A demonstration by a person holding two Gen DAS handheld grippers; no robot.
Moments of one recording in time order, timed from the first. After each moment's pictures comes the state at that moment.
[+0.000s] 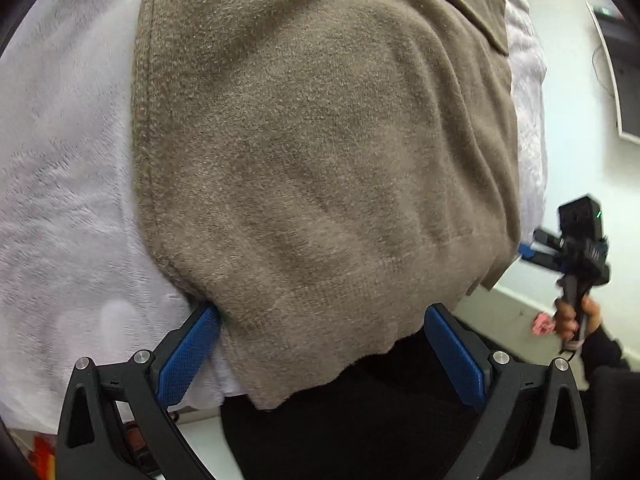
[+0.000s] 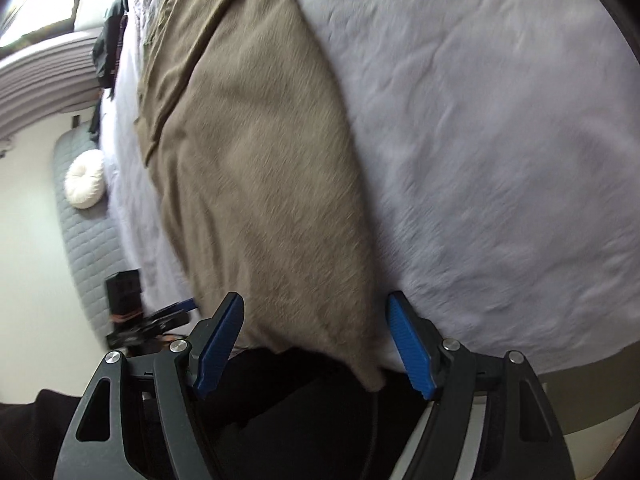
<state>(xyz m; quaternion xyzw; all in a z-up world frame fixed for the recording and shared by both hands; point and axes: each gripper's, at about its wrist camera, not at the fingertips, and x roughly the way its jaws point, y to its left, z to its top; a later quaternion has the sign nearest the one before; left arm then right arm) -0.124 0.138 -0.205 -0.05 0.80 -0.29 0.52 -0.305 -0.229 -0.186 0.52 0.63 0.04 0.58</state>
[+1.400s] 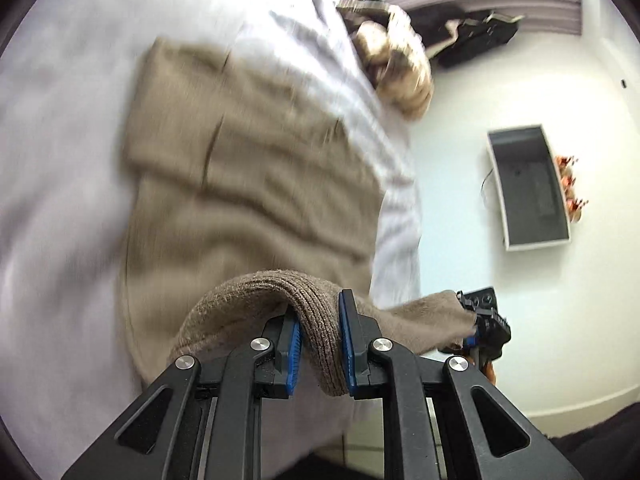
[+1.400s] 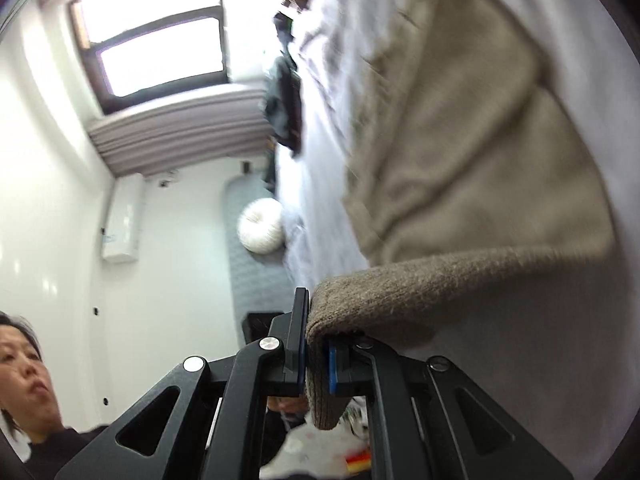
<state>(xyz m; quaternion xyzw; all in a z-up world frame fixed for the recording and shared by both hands) 0.022 0.147 -0.101 -0.28 0.60 -0.37 0.65 -0.165 -0.254 -0.113 0.66 0.36 0.19 0.63</state>
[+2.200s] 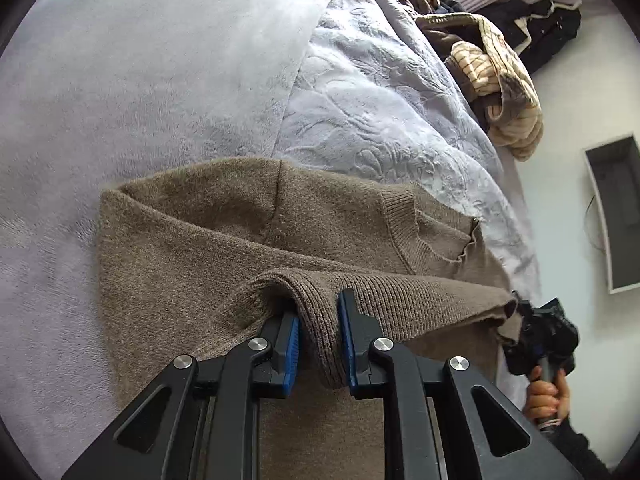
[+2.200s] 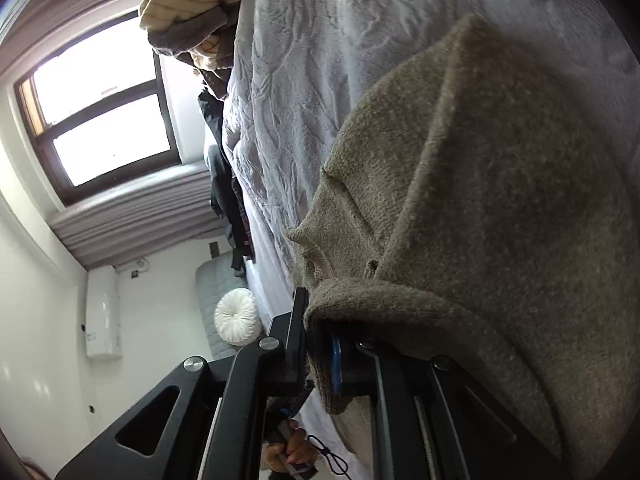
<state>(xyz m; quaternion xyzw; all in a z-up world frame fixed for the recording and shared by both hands) 0.191 0.066 -0.186 -0.14 0.62 -0.25 0.73 0.019 -0.351 -0.244 0.72 0.35 0.07 0.60</state>
